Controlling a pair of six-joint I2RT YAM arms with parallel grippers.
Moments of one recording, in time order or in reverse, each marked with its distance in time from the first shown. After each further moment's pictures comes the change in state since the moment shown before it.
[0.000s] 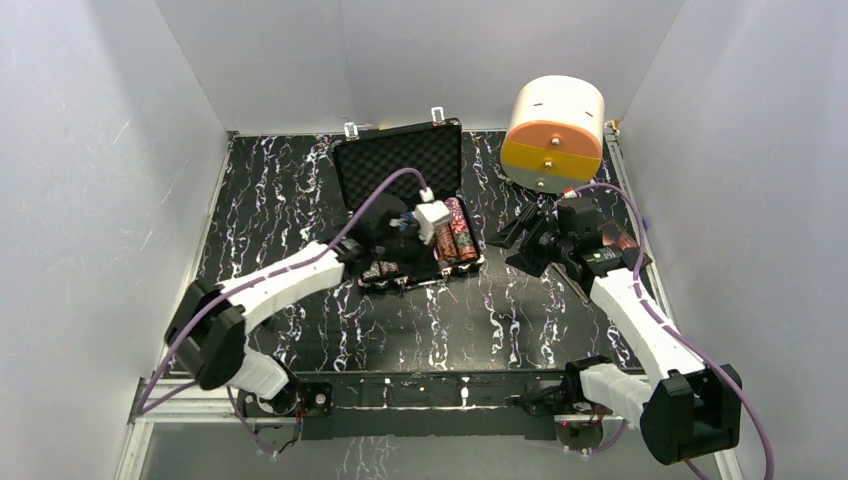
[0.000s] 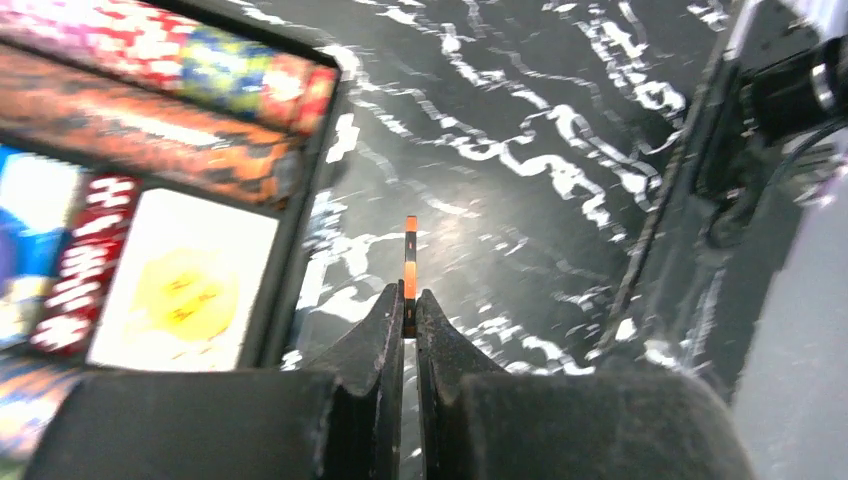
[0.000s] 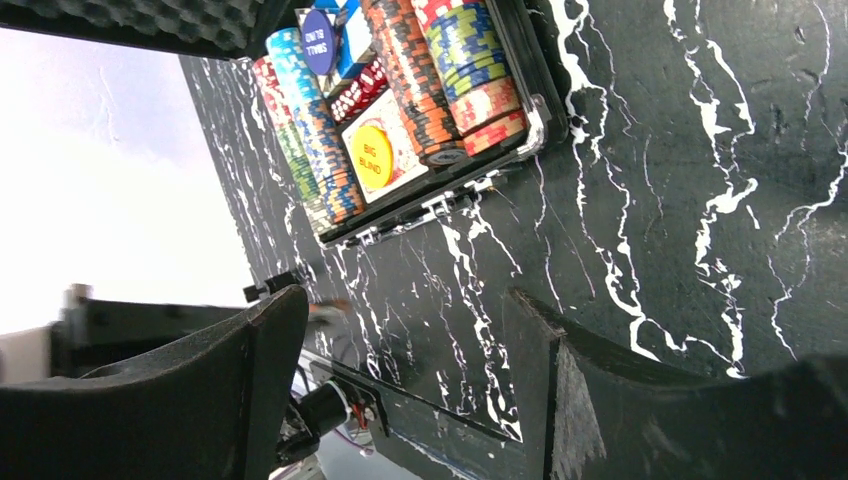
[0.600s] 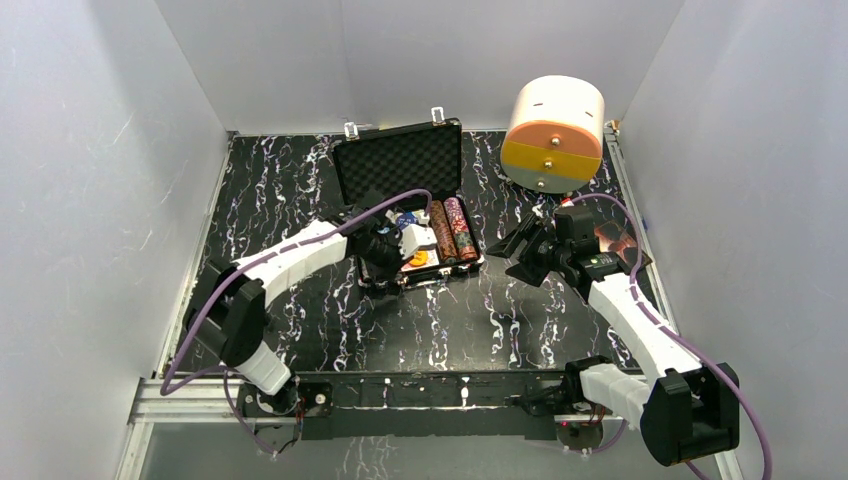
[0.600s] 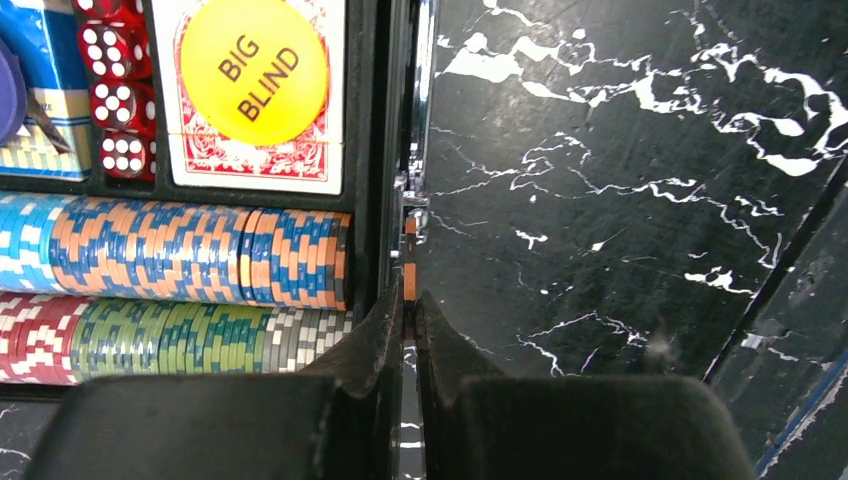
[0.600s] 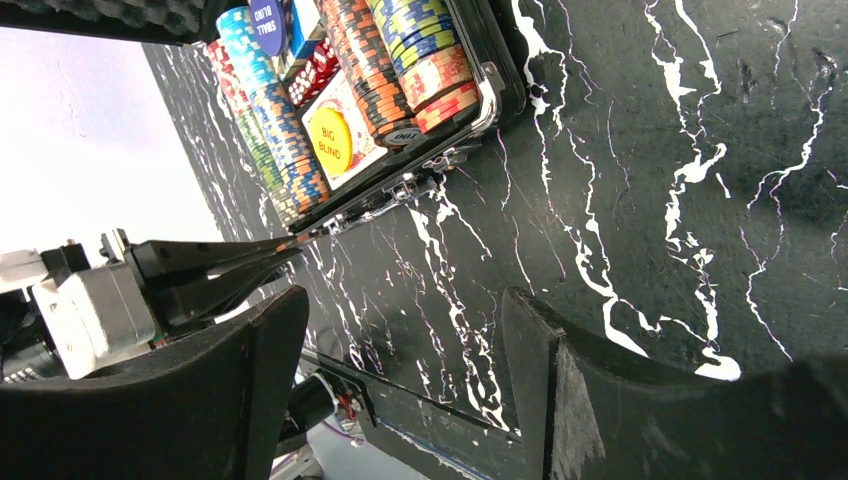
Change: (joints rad) left arm 0.172 0.079 0.106 -0.534 -0.071 0.650; right arm -0.001 -0.014 -0.076 0.006 -0.004 0.004
